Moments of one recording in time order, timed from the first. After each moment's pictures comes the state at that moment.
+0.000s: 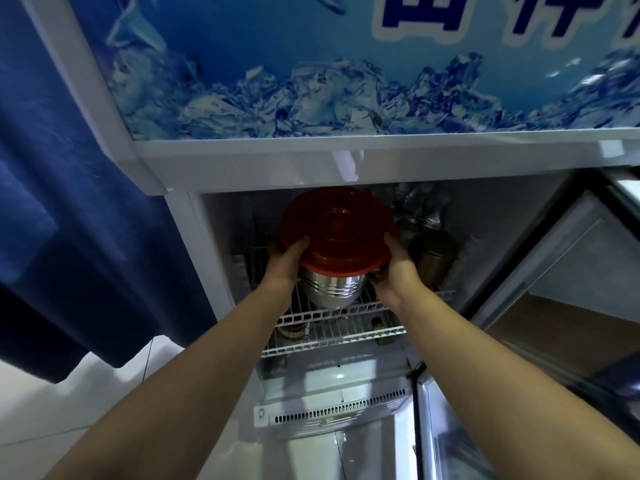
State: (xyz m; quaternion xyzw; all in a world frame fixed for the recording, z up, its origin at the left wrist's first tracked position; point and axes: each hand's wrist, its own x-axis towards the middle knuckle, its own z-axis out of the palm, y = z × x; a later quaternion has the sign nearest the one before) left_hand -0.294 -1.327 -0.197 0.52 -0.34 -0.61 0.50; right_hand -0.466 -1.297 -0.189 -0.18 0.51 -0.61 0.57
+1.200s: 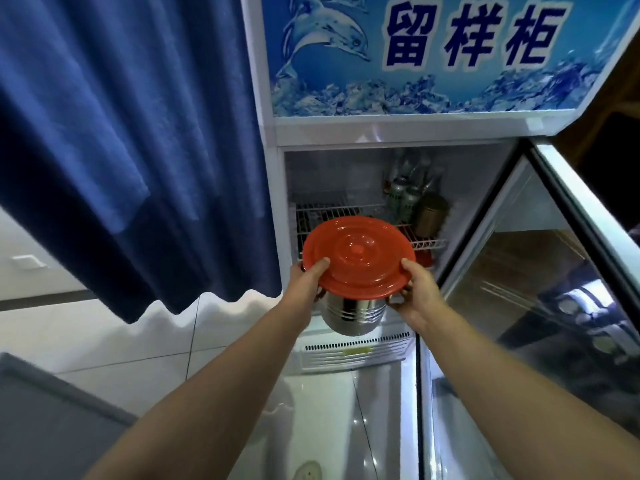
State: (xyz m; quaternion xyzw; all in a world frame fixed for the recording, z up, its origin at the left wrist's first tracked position) left_hand -0.220 -1.061 -0.143 0.54 -0.30 -0.66 0.43; right_hand -0.407 -1.038 -0.145 -0.14 0.55 -0.58 0.58
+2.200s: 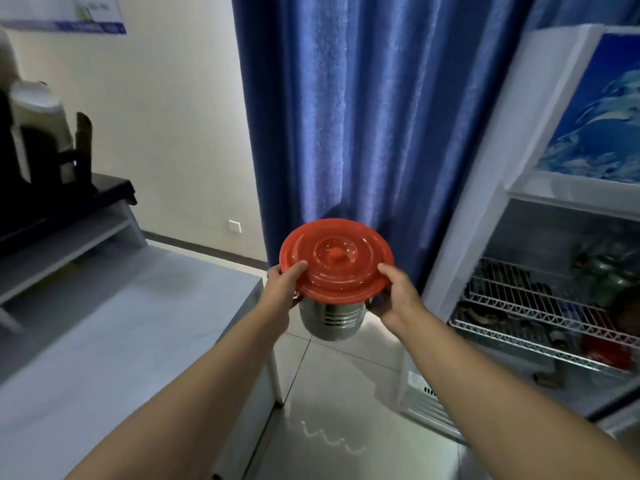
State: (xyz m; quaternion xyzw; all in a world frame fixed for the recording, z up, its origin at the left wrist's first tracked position) left_hand 0.128 -0.893 -0.076 0.60 -0.21 -0.45 0.62; right_hand -0.040 -0.976 -0.090 -0.32 0.47 -0.41 0.71
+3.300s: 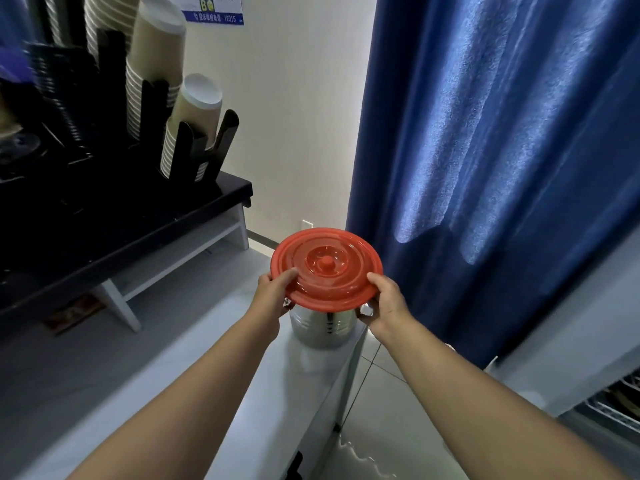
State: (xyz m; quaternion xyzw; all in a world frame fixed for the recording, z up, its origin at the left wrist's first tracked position) left_hand 0.406 -0.851 -0.098 0.64 -0.10 -0.39 0.66; right_hand 0.262 -0.966 -0.112 -0.35 0.45 -0.33 0.75
